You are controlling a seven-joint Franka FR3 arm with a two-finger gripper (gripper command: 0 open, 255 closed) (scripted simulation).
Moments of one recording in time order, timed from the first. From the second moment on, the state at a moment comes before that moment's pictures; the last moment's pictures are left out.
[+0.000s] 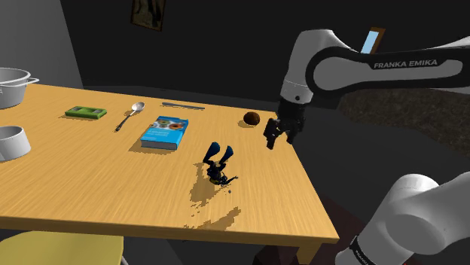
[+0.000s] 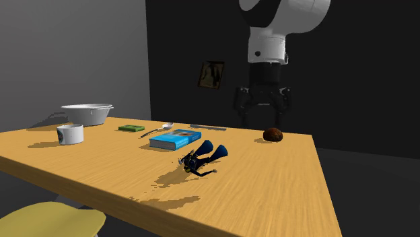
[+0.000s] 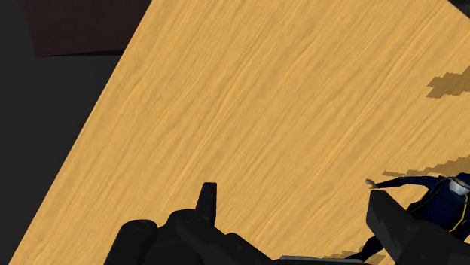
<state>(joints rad) 0.09 -0.60 0.18 -2.44 0.11 1.86 0.33</state>
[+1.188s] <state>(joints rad) 0.11 -0.07 0.53 -2.18 -0.14 2.14 0.80</state>
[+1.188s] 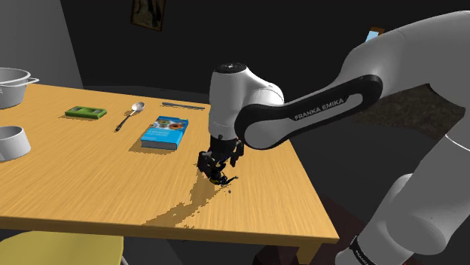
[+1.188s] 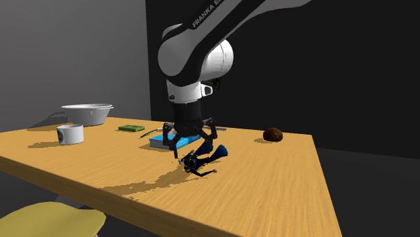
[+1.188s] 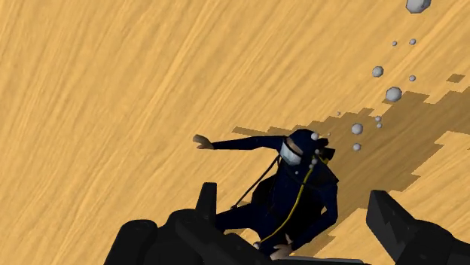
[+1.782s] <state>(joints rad) 0.11 -0.02 0.53 -2.22 -0.19 2.22 0.84</state>
